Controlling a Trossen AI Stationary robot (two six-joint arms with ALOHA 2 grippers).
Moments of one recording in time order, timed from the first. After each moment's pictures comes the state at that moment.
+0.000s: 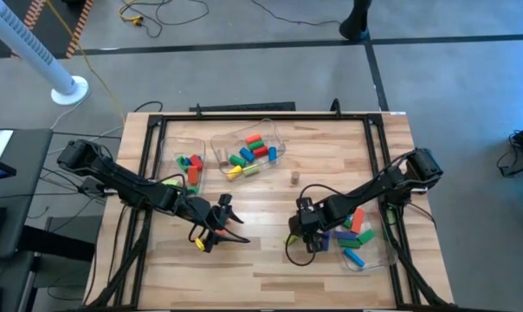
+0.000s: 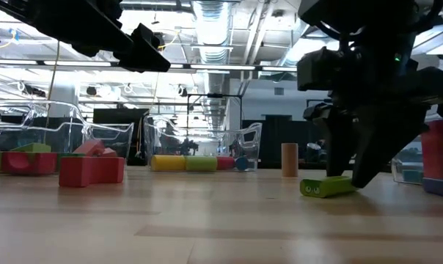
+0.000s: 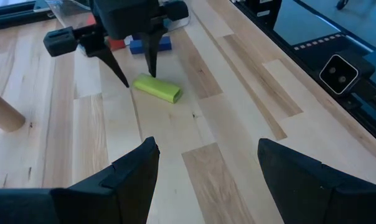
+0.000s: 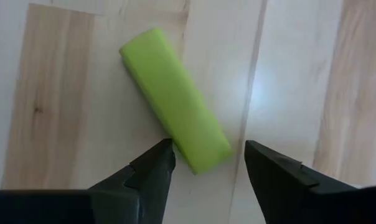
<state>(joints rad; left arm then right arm) -0.36 1.32 0.66 0.19 -0.08 0.04 0.34 1.72 0.94 -0.41 0.07 0.16</state>
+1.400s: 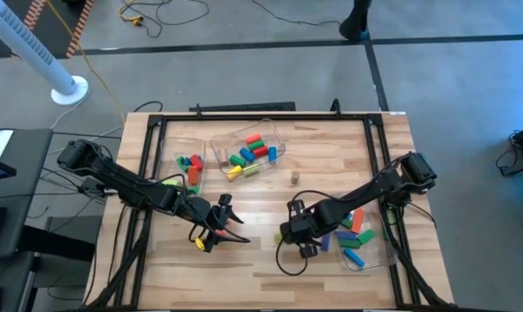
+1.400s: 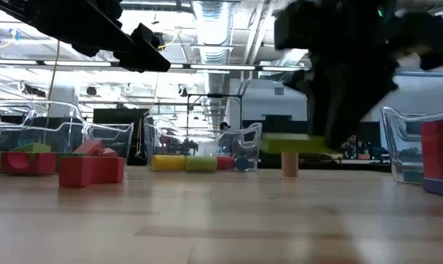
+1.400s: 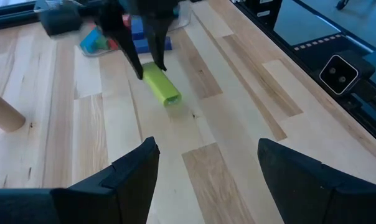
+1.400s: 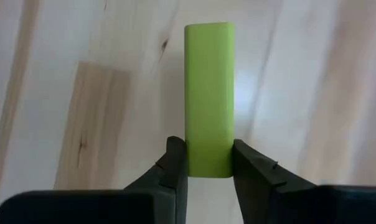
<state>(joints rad) -0.36 1.32 0.66 0.19 -0.08 0.04 0.38 1.79 1.18 -0.61 0.11 0.13</state>
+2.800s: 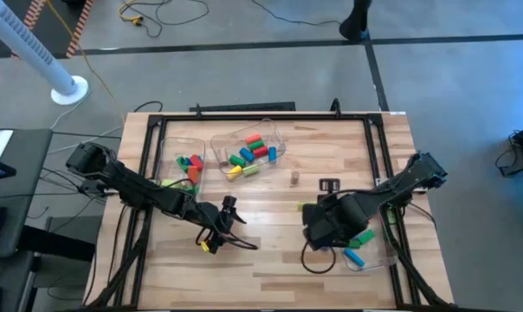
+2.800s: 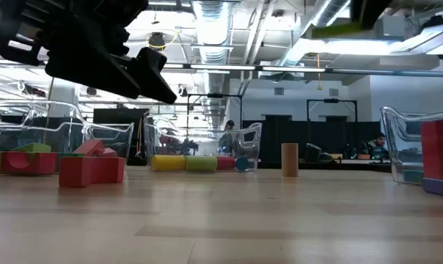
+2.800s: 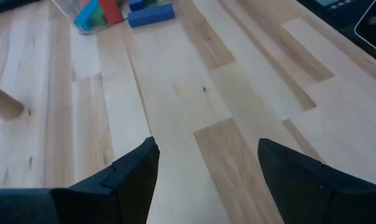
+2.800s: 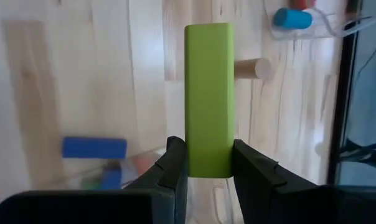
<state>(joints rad) -0.35 1.44 0.66 0.23 -0.11 0.12 0.50 1.72 1.69 -1.57 0.45 0.47</state>
